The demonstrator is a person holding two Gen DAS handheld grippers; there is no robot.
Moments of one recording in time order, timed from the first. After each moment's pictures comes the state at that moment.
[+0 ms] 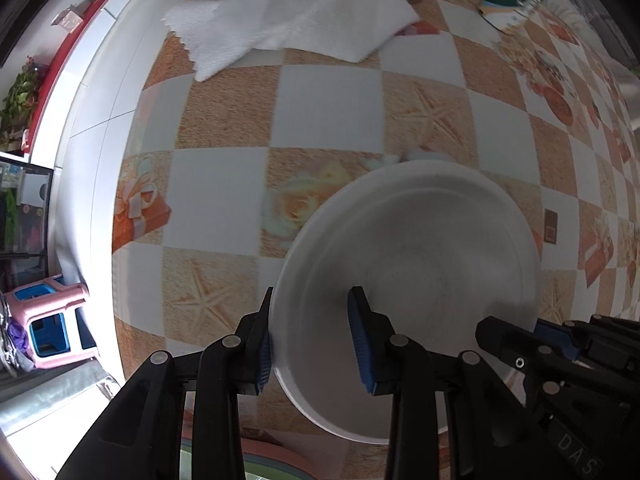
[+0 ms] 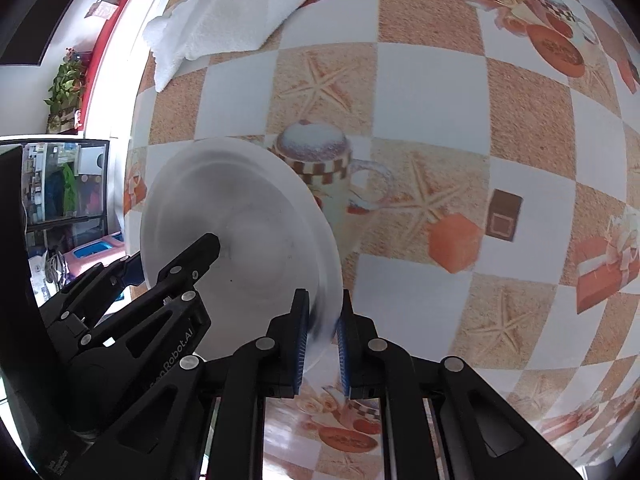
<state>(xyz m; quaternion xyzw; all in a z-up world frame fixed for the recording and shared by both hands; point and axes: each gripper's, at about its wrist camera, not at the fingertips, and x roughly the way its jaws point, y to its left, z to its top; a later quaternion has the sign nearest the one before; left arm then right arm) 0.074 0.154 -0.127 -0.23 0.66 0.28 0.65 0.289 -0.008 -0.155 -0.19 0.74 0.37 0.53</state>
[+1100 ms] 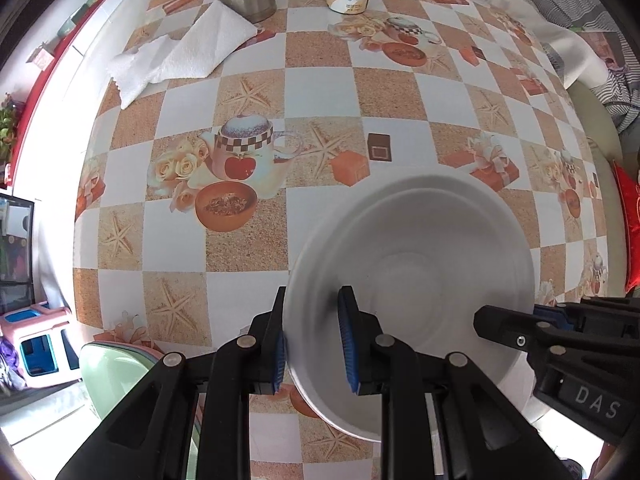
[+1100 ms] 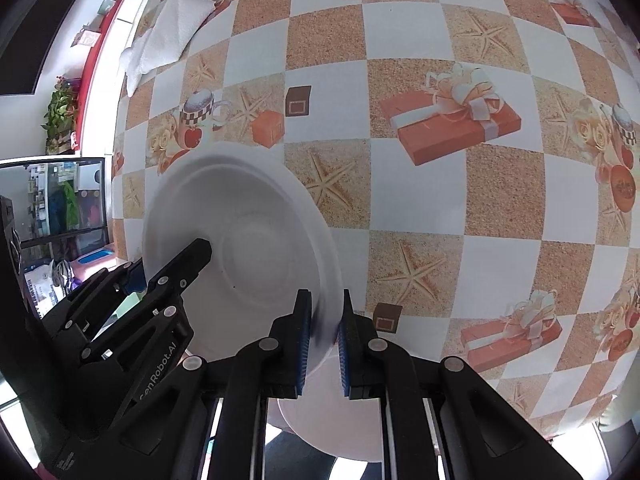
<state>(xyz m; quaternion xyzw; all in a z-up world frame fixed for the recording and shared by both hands) 0.105 0.018 -0.069 -0.21 0.64 0.23 0.70 0.347 -0.151 -0.110 -0.15 0.75 0.35 0.54</state>
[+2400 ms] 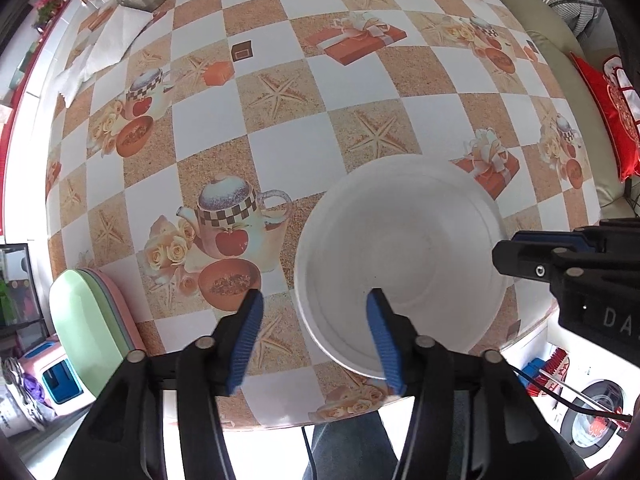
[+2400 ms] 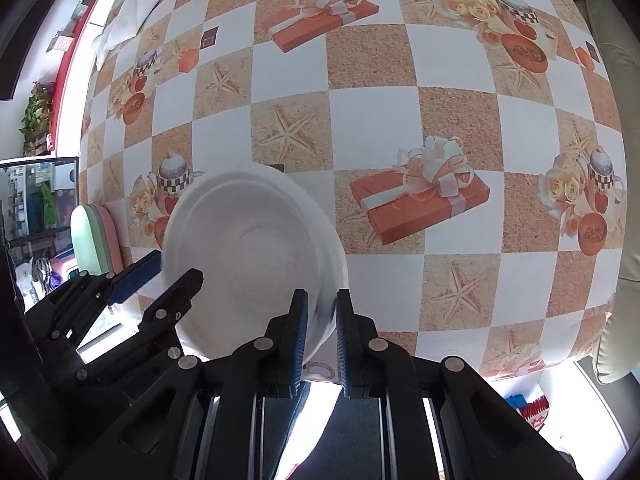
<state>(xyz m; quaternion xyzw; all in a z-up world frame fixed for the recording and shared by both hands) 0.078 -0.103 -0.078 -0.14 0.69 0.15 0.69 0.316 -0.272 -0.101 -0.17 0.76 0.29 0.55</state>
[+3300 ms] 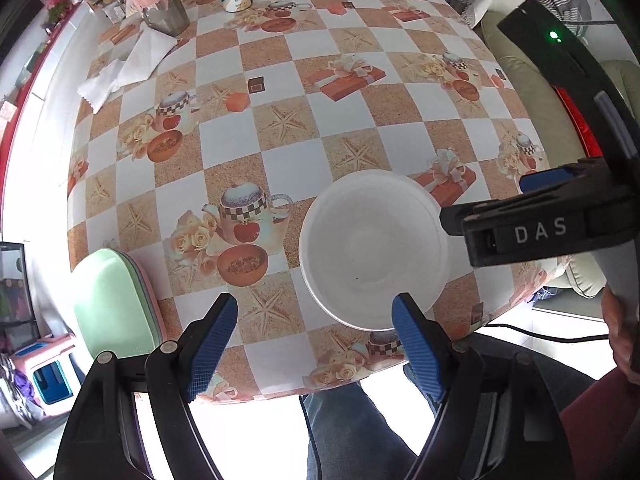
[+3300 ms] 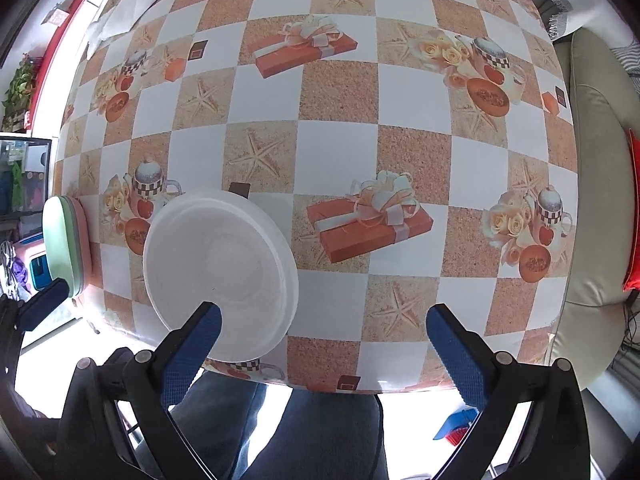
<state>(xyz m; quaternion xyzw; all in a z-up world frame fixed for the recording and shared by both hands) 0.049 -0.108 -0.016 -0.17 0.66 0.16 0.72 0.337 -0.266 -0.072 -0.25 0.72 0.28 0.58</state>
